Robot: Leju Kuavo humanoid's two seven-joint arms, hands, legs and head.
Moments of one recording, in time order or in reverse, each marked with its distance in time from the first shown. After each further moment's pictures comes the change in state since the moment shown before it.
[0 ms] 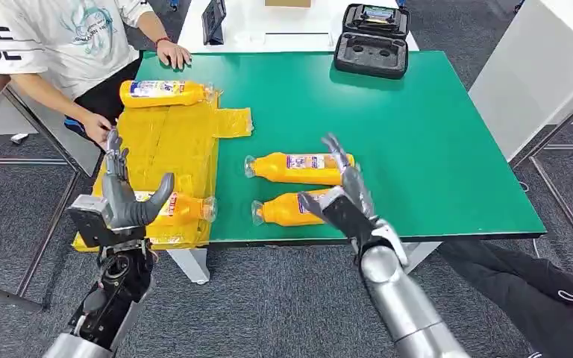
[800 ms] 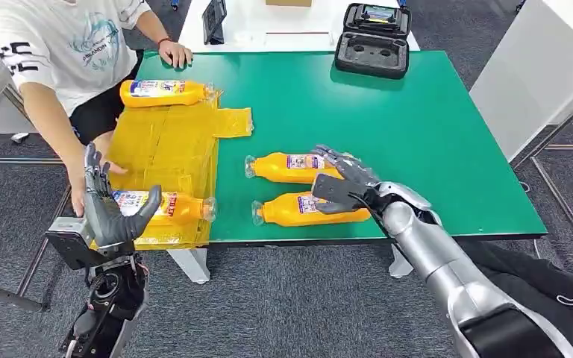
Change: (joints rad) left arm 0.098 -0.008 0.076 -0.106 -0.024 -0.026 0.000; right arm -0.317 -0.148 0.212 0.392 0.119 0.328 0.052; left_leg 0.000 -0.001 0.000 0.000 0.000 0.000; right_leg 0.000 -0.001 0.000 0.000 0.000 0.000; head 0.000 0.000
